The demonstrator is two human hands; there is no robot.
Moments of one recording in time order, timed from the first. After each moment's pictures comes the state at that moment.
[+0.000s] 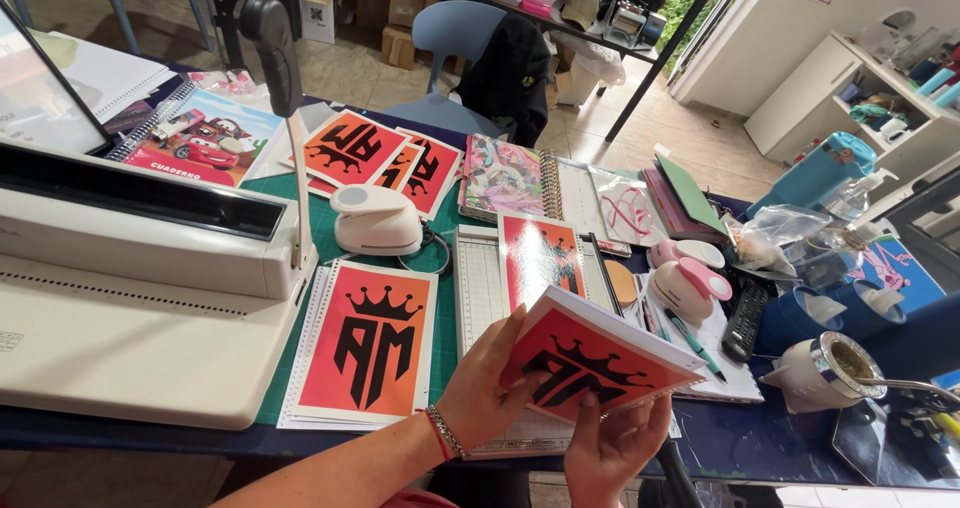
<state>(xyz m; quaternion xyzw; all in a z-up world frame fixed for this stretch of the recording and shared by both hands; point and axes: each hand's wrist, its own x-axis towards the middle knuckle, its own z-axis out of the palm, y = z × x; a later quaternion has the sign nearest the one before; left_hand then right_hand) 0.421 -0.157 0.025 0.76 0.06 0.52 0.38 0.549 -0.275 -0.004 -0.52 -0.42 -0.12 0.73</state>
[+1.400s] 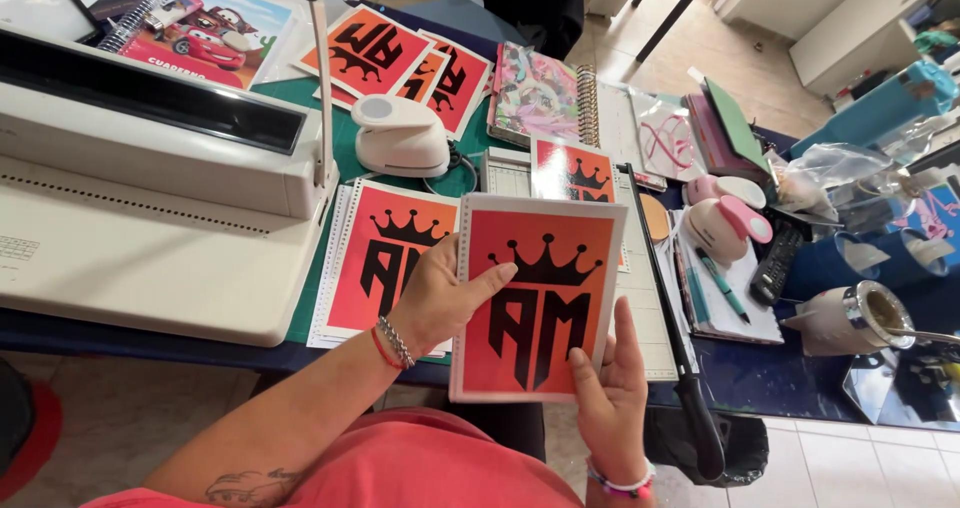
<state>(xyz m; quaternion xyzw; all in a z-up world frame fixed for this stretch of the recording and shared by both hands) 0.349 -0.123 0.073 0.60 0.26 0.38 0.66 0.508 -0.299 0.046 -0.58 -0.41 0.26 0.66</state>
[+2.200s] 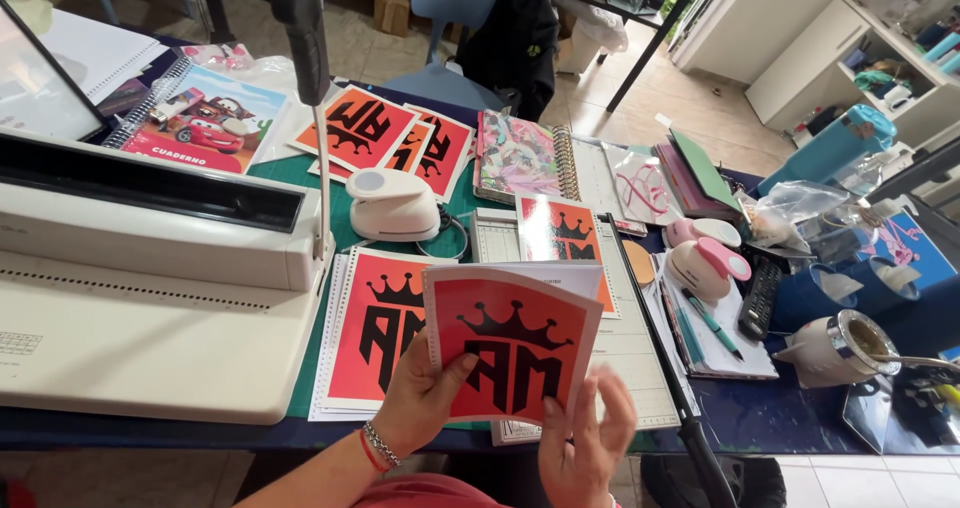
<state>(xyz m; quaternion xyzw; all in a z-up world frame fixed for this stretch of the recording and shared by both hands) 0.336 -0.135 -0.009 0.61 0.22 0.48 0.59 0.485 -0.271 0.028 -0.59 -0.60 -0.31 0.45</state>
